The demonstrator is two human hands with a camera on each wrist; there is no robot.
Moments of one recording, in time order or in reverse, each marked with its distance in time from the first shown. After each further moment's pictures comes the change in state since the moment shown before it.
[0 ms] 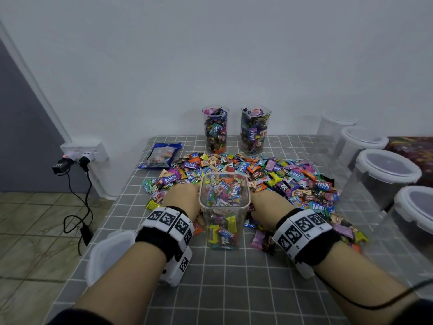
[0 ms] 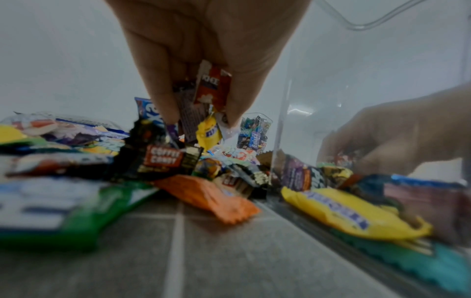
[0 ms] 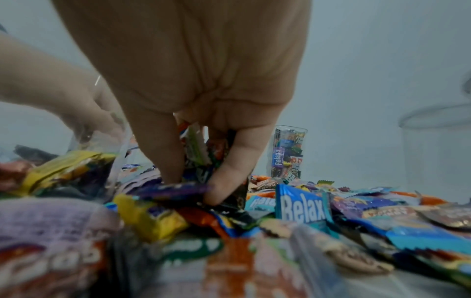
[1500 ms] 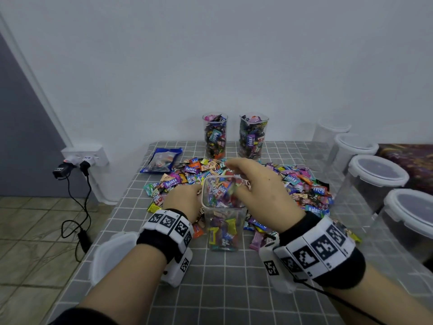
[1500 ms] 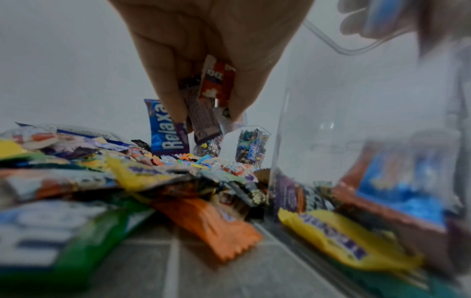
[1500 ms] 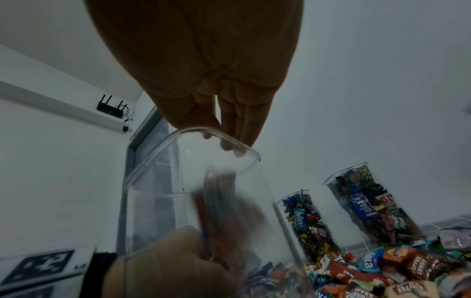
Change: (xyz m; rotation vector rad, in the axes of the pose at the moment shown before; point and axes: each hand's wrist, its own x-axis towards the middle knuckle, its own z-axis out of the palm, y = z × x) left_hand -0.009 0.000 -0.007 -0.197 0.068 -0.038; right_hand -0.063 -0.045 -0.056 0.535 0.630 -0.264
